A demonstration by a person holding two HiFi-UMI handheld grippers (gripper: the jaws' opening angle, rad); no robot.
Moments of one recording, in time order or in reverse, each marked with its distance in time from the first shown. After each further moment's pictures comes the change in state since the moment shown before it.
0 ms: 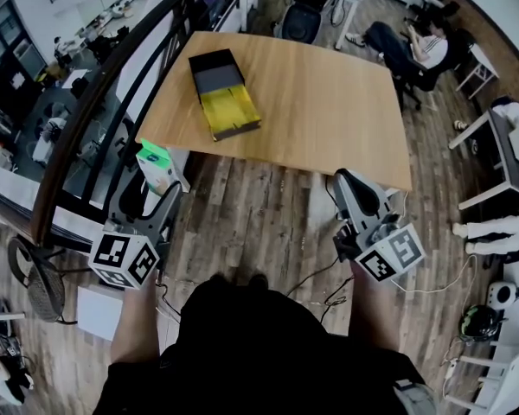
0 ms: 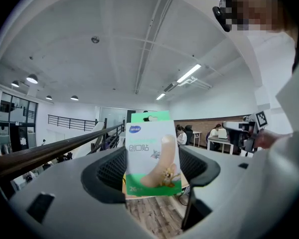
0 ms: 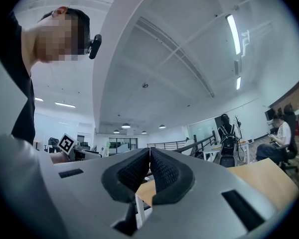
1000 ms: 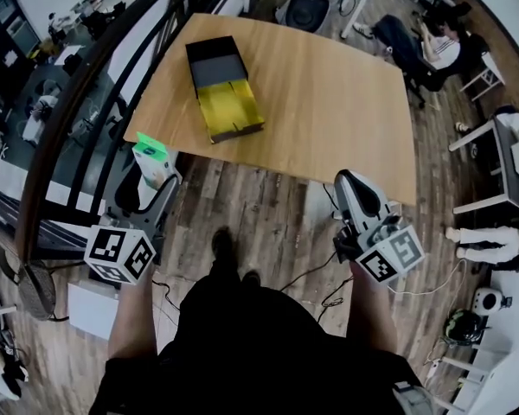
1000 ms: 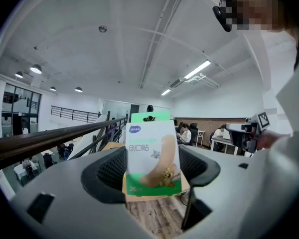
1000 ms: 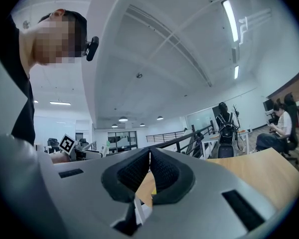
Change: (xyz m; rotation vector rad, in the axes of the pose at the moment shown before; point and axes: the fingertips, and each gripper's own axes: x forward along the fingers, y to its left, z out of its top) left arm 0.076 0.061 -0.037 -0.066 0.046 0.022; right arm 0.071 -0.056 -0.047 0.054 0.093 -0.014
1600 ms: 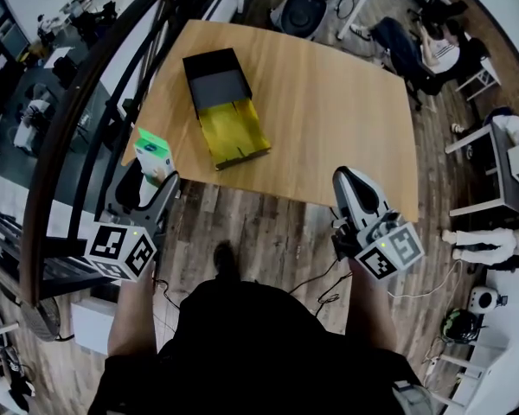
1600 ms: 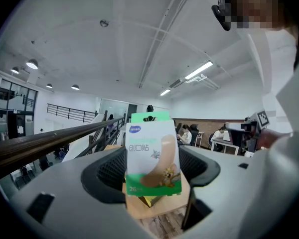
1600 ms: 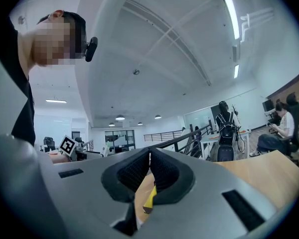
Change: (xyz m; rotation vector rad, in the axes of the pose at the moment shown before) left arm 0.083 0.075 0.019 -0.016 0.005 -0.039; right arm 0.102 -0.034 0.008 0.002 0.021 -0.027
